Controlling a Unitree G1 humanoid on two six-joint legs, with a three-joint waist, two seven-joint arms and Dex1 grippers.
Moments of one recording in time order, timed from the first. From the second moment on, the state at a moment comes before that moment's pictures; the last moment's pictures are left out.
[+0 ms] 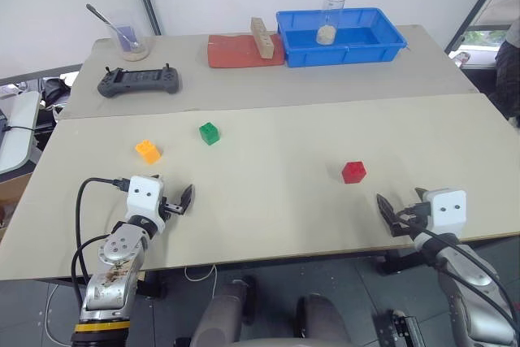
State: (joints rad) left arm 0.05 0.37 0.15 -0.18 -0.14 0.27 -0.31; right arm 0.21 -0.42 -0.29 -0.34 0.22 0.30 0.32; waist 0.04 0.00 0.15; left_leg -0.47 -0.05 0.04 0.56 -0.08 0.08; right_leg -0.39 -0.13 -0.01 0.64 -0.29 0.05
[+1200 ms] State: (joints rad) left arm -0.48 0.58 -0.15 -0.16 -0.40 0.34 -1.14; right arm 0.01 -0.27 -0.11 -0.35 0.15 0.44 0.20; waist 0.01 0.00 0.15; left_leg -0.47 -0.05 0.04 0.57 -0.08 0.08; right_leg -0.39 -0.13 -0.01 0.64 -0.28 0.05
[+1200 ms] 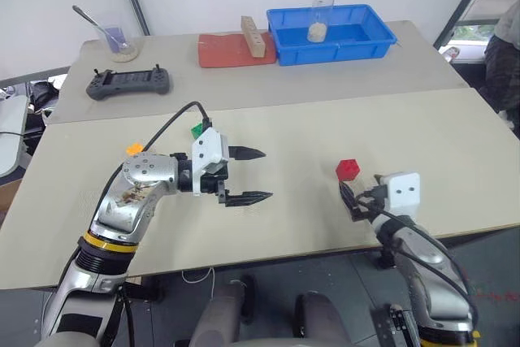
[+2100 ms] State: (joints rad) left arm -0.45 0.61 -0.13 -0.20 -0.43 0.38 -1.15; right arm -0.12 -0.51 -0.09 -0.19 0.25 0.42 0.52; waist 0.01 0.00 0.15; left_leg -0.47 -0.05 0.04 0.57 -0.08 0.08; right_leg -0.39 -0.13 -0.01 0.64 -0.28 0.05
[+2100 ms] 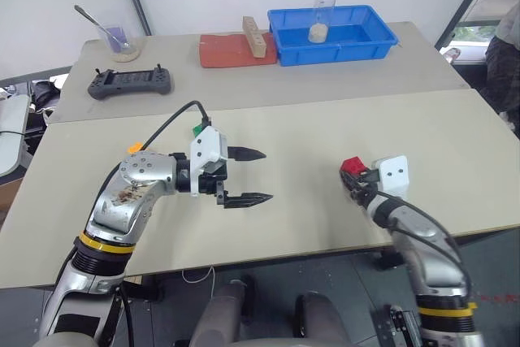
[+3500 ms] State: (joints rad) left arm -0.23 0.67 -0.10 -0.28 -0.42 0.28 -1.19; right arm -0.62 -0.67 0.17 0.72 0.18 -0.32 1.56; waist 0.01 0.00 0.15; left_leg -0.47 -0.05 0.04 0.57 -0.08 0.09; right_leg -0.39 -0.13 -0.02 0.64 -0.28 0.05
